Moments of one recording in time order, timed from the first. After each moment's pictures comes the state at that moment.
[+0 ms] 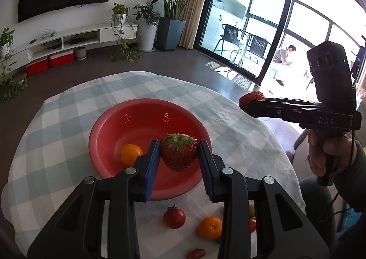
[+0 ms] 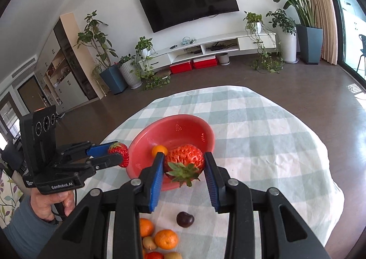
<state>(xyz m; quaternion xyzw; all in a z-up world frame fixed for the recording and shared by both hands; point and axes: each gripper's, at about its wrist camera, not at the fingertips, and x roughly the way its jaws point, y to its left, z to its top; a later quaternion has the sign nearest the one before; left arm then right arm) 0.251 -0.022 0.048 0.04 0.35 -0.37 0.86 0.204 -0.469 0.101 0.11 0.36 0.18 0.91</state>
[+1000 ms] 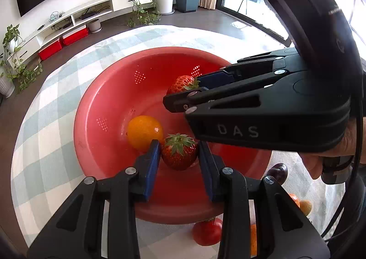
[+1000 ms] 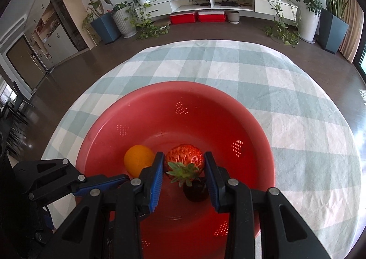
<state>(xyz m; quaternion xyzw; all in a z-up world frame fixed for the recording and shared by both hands) 0.298 -0.073 -0.039 0.13 0.45 -0.29 0.84 0.318 -0.377 0.014 0.00 0.48 0.17 0.86</state>
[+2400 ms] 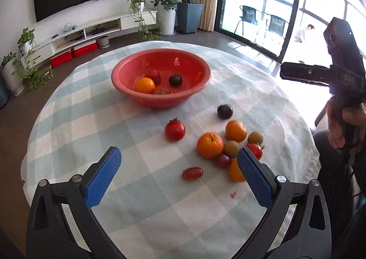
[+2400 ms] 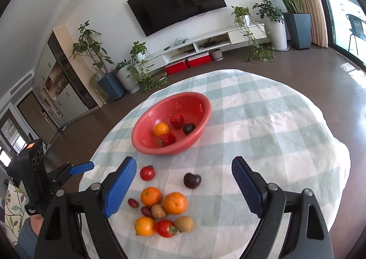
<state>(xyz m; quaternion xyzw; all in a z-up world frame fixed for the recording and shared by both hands) 0.136 0.000 -0.021 0.12 0.38 -0.29 0.87 0.090 -0.483 0.064 0.18 0.35 0.15 0.91</state>
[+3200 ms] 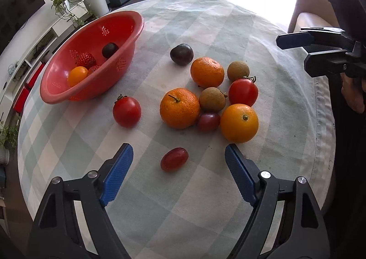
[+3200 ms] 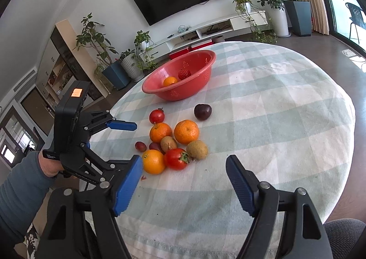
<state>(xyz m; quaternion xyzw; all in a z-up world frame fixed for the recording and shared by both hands) 0.147 -0.059 -0.079 0.32 0.43 -0.42 0.74 0.027 -0.456 0.015 0.16 0.37 0.18 0.90</state>
